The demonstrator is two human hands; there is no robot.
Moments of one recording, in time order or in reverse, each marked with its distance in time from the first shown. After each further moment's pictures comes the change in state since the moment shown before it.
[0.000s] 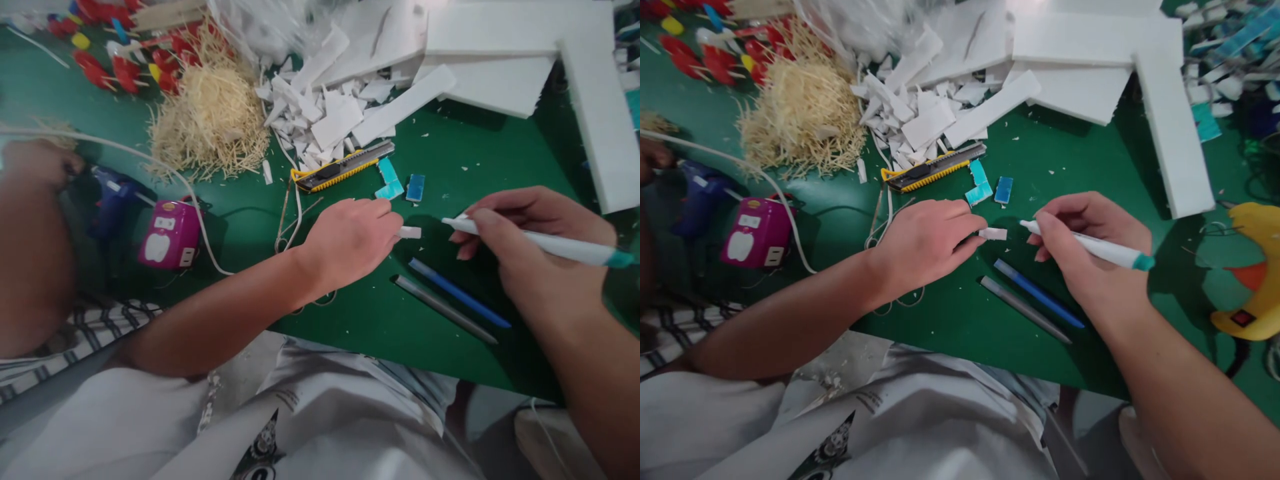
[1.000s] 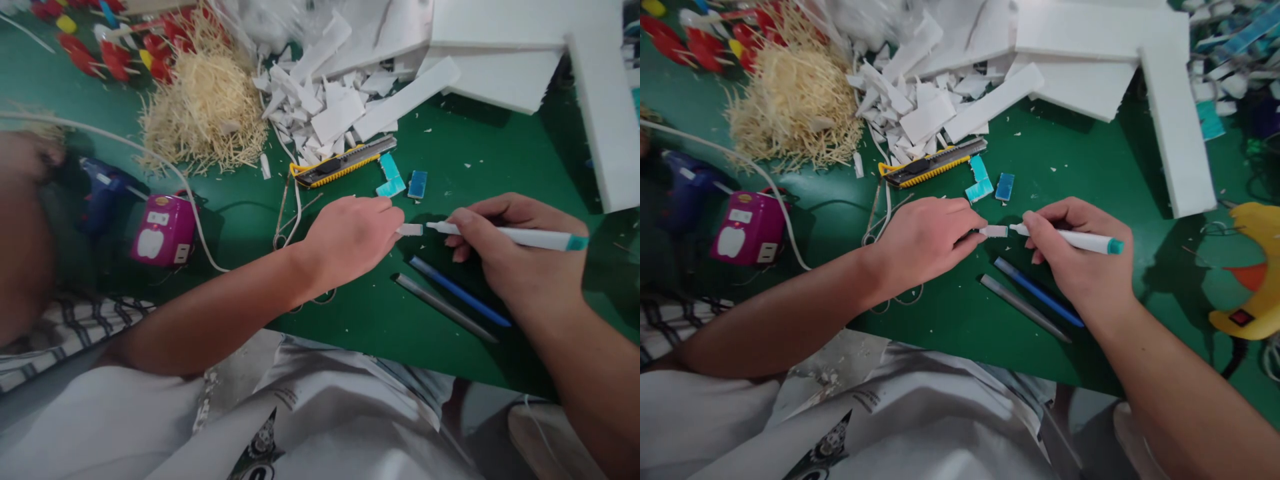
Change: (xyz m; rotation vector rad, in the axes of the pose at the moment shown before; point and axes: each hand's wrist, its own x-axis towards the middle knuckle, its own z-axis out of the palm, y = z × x) left_hand 0.003 0.002 0.000 -0.055 -0.062 -0.060; right_hand 0.013 0.015 0.004 -0.069 -0.090 -0.034
